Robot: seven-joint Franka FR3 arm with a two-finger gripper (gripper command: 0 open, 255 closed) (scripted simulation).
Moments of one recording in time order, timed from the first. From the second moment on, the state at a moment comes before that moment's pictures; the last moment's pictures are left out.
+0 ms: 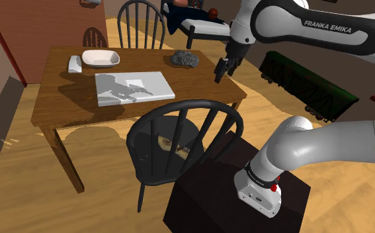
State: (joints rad) arm 0.01 -0.82 -0.01 -2.49 -0.09 1.76 0.03
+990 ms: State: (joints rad) arm 0.12 -0.51 -0.19 -2.78 0.04 2.37 -0.21
